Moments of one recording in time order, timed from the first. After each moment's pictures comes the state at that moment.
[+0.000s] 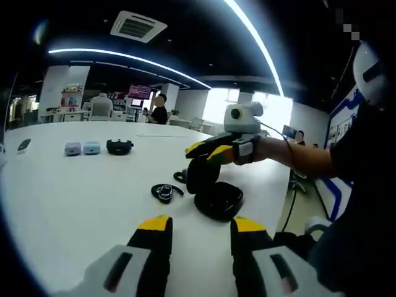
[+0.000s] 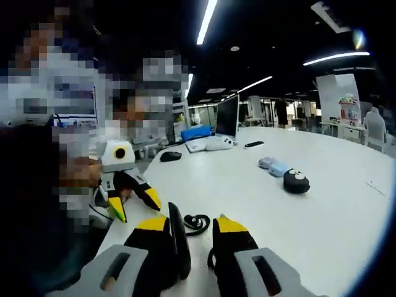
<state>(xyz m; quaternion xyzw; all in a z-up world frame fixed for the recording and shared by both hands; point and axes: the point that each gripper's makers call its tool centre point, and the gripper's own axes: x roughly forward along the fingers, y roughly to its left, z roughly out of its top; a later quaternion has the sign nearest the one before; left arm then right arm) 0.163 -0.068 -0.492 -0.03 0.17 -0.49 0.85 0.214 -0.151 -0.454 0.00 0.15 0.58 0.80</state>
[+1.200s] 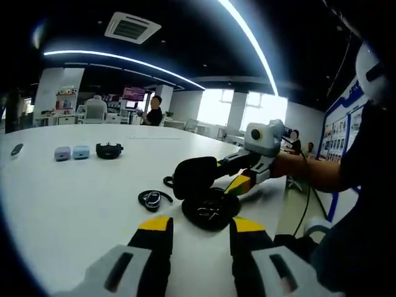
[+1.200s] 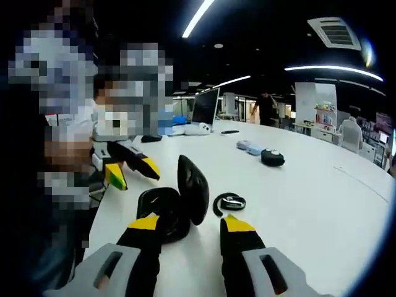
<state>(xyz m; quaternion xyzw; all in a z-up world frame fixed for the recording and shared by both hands) 0.161 -0.090 -0.489 -0.02 0.16 -0.51 0.84 0.177 -0.174 -0.497 -0.06 0.16 0.50 0.85</state>
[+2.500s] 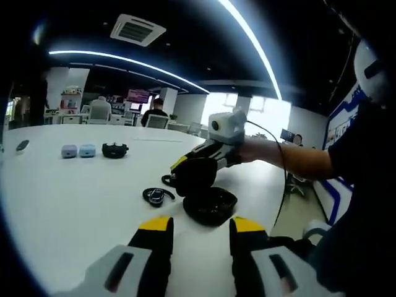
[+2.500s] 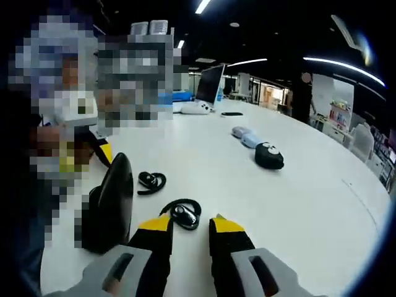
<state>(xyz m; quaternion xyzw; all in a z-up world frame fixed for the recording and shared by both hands) 0.154 -0.077 -0.487 -0.04 0.15 -0.50 0.85 0.250 -0.165 -0.510 -0.13 0.22 0.53 0.81</state>
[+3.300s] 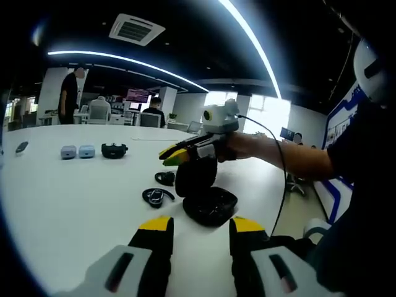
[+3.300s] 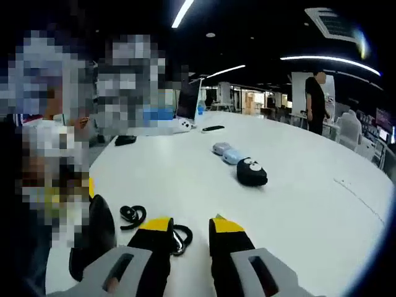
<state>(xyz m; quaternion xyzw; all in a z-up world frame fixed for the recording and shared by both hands) 0.155 -0.080 -0.486 -0.03 0.15 -0.50 0.85 0.294 -0.160 -0.483 -0.09 0.21 0.48 0.85</state>
